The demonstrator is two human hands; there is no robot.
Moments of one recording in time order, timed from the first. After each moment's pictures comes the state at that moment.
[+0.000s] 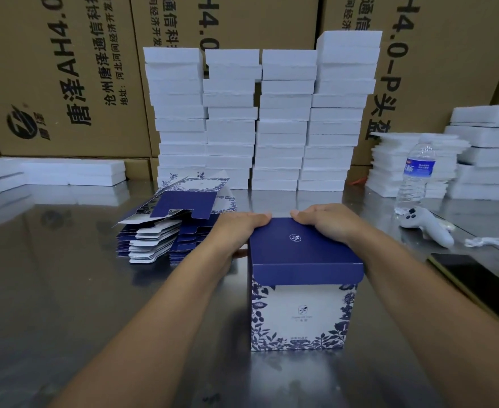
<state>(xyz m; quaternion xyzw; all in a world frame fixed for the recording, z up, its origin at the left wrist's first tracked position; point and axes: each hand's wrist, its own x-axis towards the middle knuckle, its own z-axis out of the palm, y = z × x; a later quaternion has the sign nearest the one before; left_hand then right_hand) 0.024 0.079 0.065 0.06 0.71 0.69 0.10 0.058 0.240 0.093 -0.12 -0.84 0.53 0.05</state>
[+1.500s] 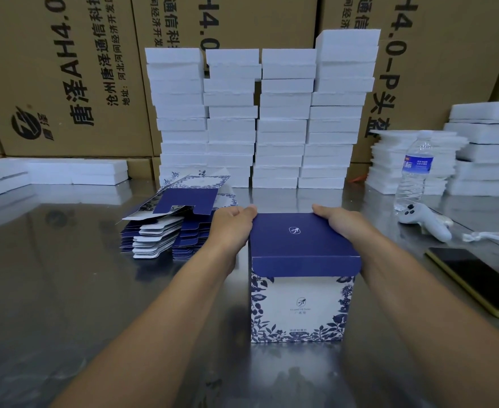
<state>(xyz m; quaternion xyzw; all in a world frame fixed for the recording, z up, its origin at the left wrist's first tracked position) 0.037 0.081 0.063 0.05 0.71 0.70 0.00 0.077 0.243 0.084 -0.24 -0.71 0.66 0.09</state>
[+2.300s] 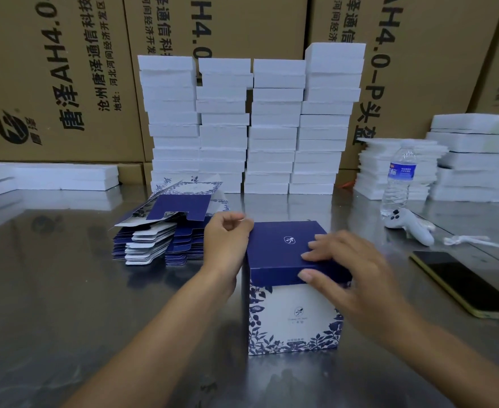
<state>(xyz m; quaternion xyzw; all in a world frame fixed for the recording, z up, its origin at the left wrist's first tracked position) 0.059 0.086 0.056 0.03 0.64 0.77 -0.06 0.155 0.243 0.045 0.19 -0.86 0.24 0.40</state>
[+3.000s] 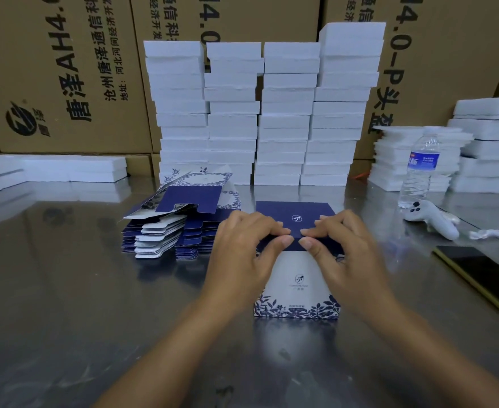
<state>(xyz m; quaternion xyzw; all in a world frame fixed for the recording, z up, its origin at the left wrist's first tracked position) 0.073 0.066 0.033 0.33 0.77 0.43 -0.34 0.106 0.225 0.026 0.13 -0.82 0.34 0.44</state>
